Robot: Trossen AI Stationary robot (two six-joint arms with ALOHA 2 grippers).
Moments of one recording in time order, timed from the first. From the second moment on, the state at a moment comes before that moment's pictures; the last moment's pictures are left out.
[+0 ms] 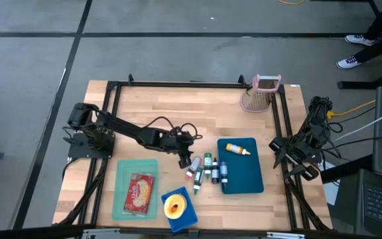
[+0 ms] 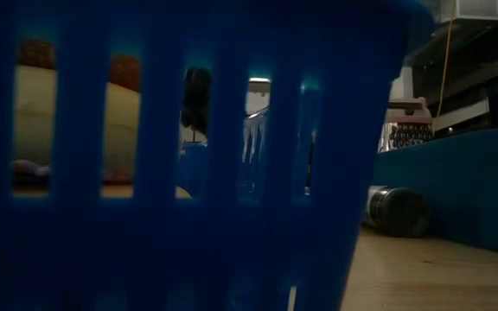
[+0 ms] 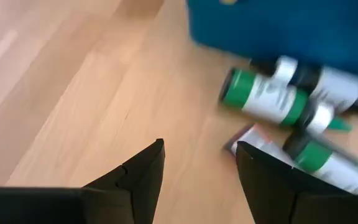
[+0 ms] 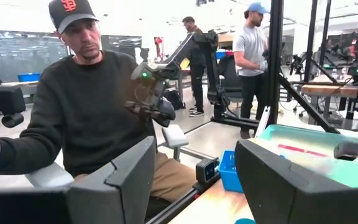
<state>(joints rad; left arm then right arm) -0.13 1.71 1.04 -0.18 -0.27 -0.42 0.98 0.00 0.23 -0.12 0.19 0.04</state>
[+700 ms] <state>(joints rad) -0.20 1.93 1.18 -0.19 -0.24 -0.82 0.98 0.00 0.23 -0.11 0.11 0.13</state>
